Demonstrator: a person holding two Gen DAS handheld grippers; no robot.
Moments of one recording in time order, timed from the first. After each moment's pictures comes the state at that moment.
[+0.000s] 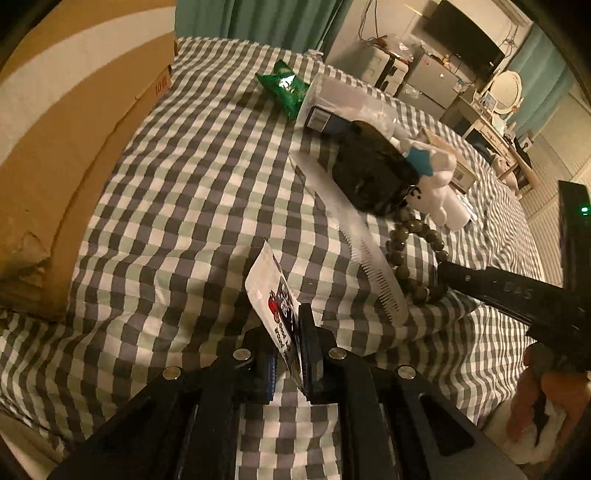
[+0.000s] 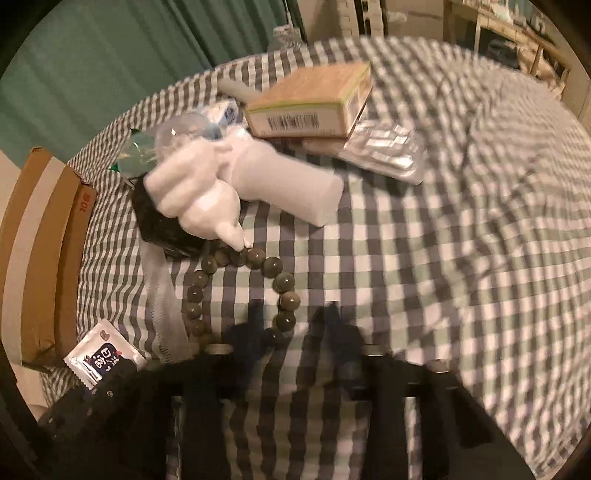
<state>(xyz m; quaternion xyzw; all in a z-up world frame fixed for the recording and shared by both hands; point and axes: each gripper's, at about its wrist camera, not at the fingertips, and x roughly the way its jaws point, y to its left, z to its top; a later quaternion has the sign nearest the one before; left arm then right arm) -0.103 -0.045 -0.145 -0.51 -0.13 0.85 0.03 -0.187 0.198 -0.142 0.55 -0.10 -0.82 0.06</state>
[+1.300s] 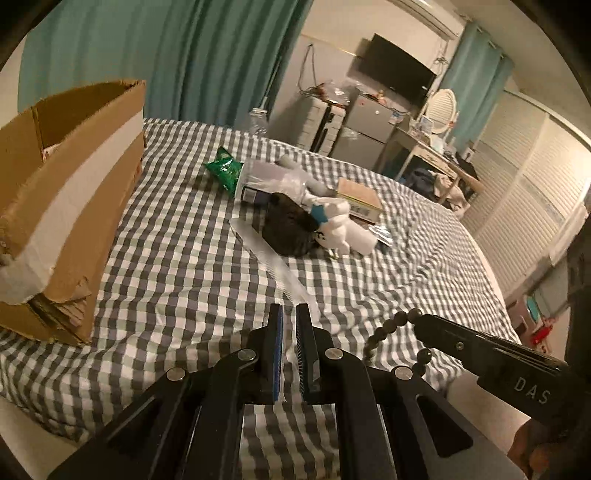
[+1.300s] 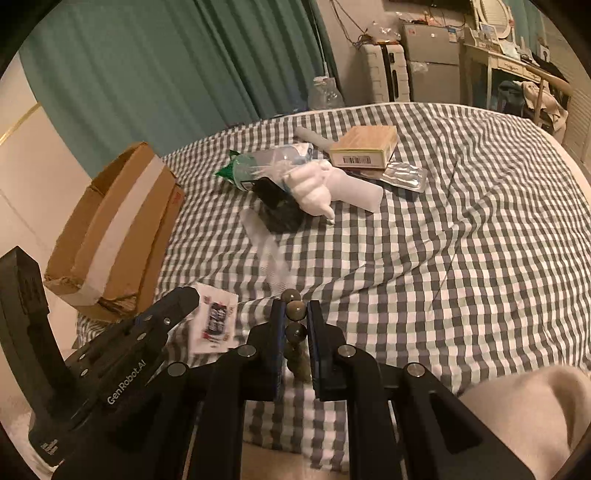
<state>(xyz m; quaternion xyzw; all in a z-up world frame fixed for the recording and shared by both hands) -0.046 -0.045 -0.072 -0.39 -0.11 0.90 0.13 -0.062 0.172 -0.061 0.45 -0.11 -0.88 0.11</state>
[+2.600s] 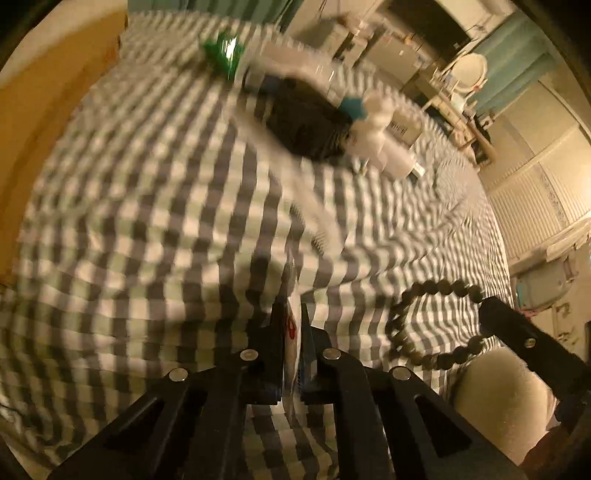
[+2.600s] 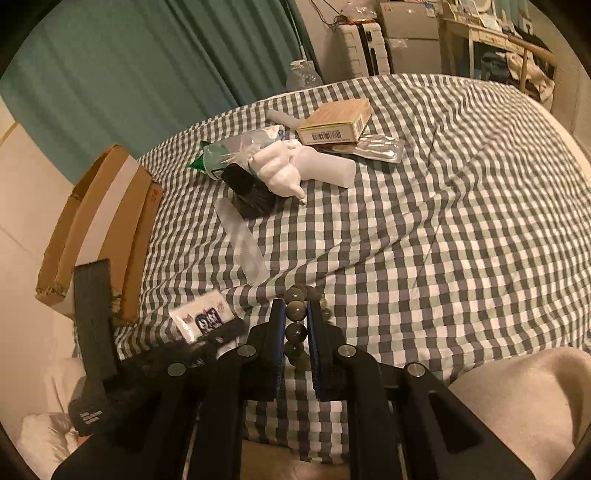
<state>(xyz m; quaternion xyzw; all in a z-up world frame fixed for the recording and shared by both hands) -0.085 -0.024 -0.139 -0.52 -0.14 0.83 0.14 -0.068 0.192 -0.077 0.48 -0.13 -0.86 0.08</state>
